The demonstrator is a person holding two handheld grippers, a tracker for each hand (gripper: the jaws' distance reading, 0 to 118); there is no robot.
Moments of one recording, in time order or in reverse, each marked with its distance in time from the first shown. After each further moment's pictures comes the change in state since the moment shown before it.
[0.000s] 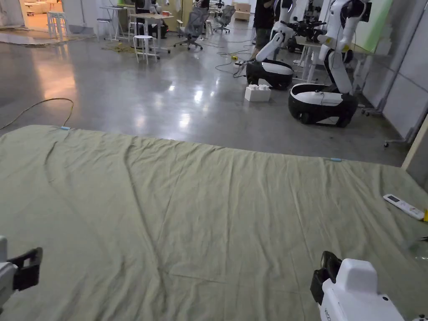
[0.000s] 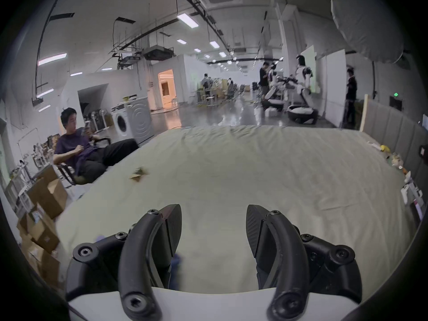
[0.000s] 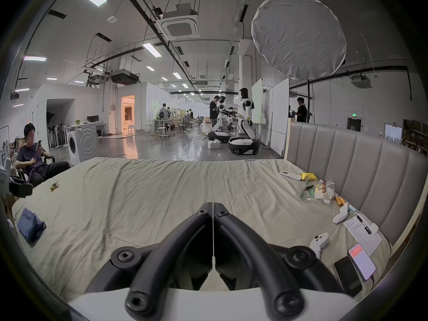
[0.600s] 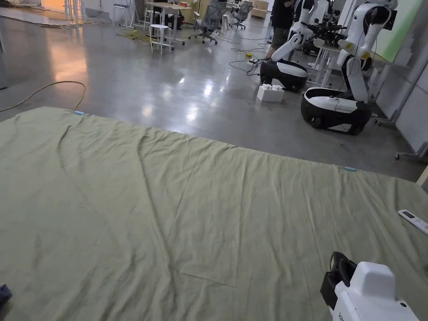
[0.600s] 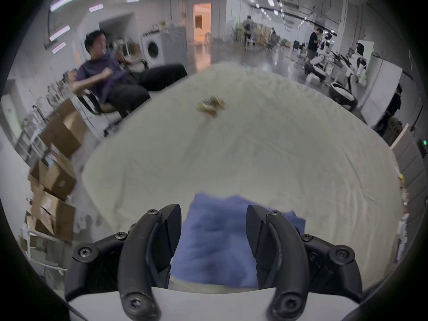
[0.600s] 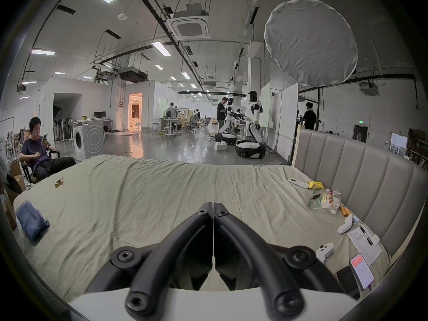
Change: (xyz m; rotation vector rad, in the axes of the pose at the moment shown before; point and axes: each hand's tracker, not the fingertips) left arm -0.282 -0.008 -0.053 -0.466 0.153 0.252; right arm -0.026 0.021 -0.008 0.015 0.045 0.052
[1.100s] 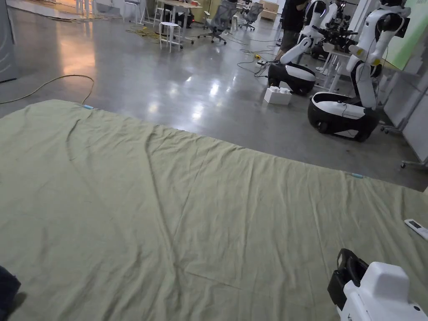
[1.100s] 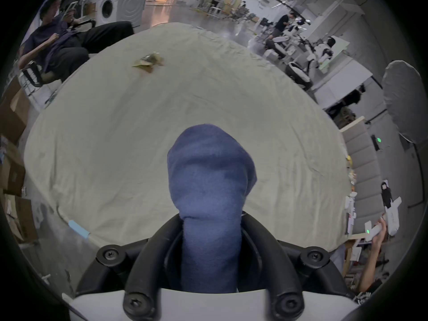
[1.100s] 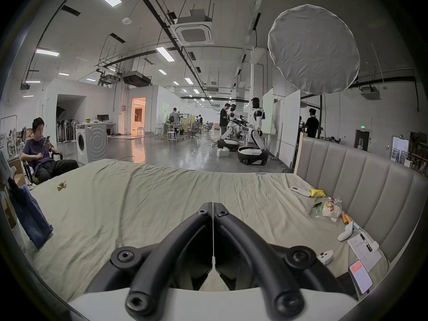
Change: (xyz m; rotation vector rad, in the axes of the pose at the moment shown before) left arm 0.007 0.008 -0.007 -0.310 -0.411 0.021; right arm -0.011 0.018 0.008 0.044 0.011 0.016
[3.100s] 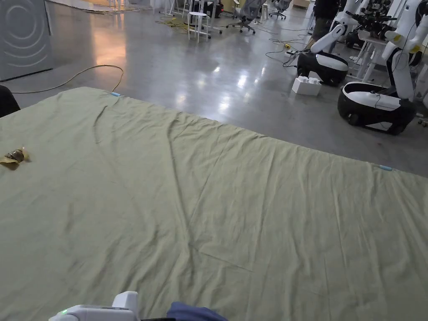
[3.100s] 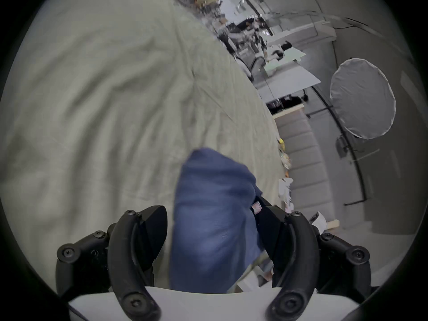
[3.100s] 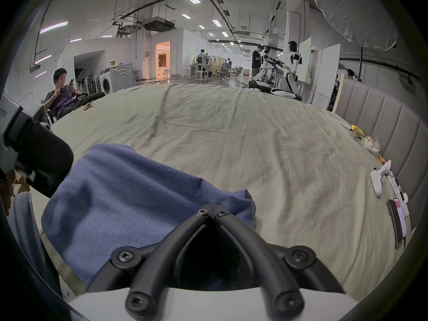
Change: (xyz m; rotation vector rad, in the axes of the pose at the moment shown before) left arm 0.274 -0.200 -0.180 -0.082 -0.609 0.082; right arm -0.110 -0.200 0.027 -0.426 0.217 0.056
